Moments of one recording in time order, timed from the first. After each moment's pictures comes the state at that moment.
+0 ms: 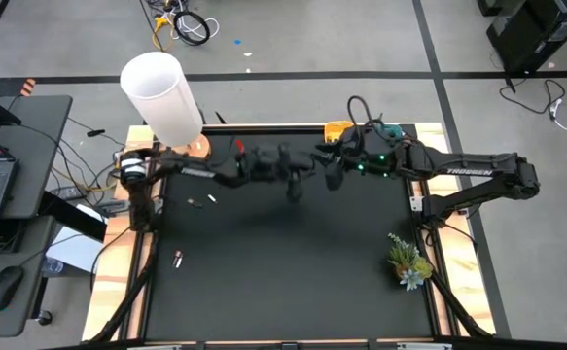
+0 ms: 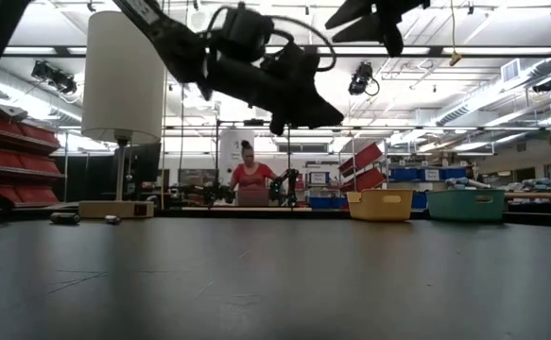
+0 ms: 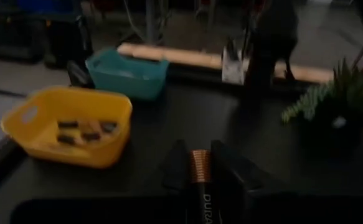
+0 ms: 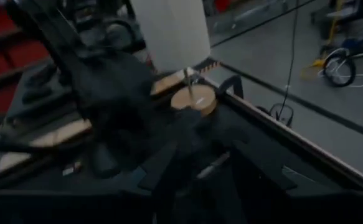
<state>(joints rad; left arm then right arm) 0.22 1.83 1.10 0.46 0.03 -0.05 -0.15 1.17 1.03 -0.18 0.24 0.35</state>
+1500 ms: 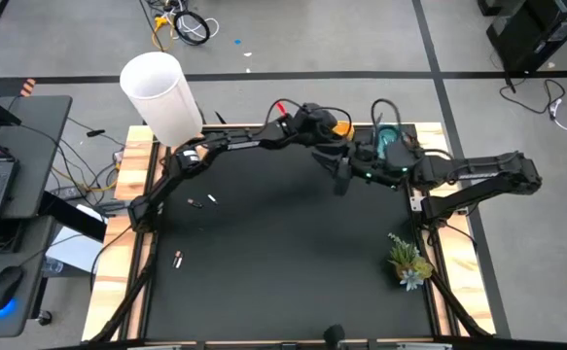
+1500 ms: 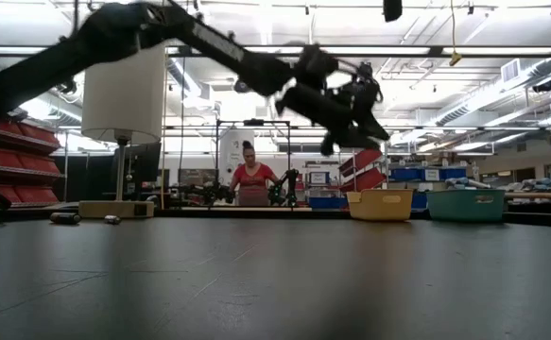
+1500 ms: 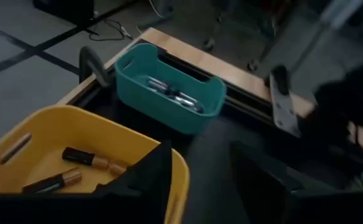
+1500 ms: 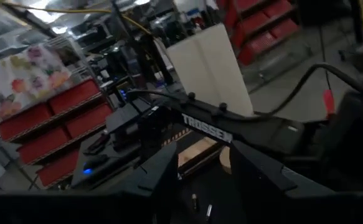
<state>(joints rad) 0.40 2.38 2.03 -0.02 0.24 -0.25 0.02 1.14 1.03 0.08 0.41 0.46</state>
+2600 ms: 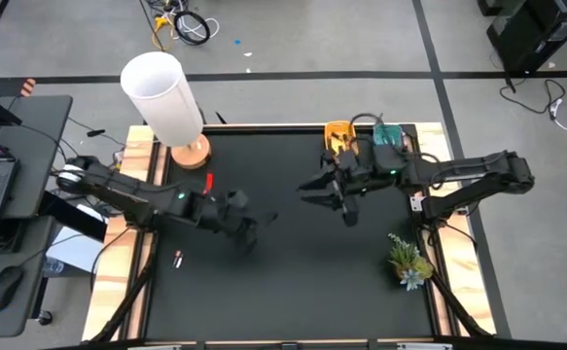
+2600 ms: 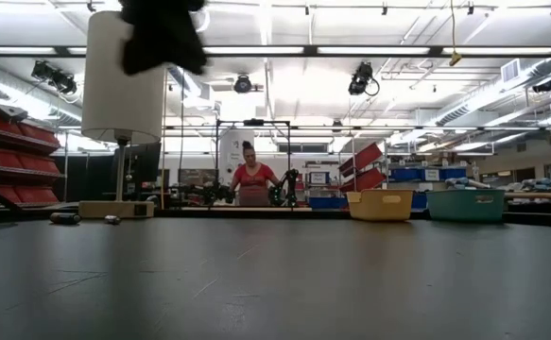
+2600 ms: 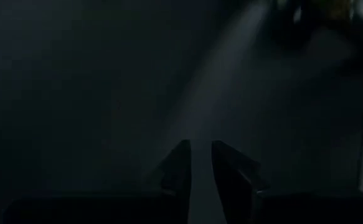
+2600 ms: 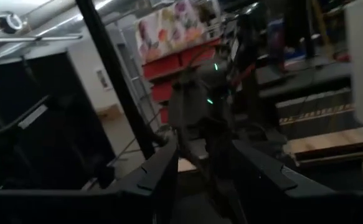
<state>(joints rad) -0.24 1.35 1.08 -0.56 -0.28 -0.78 0.01 1.22 1.03 0.25 -0.20 0.35</state>
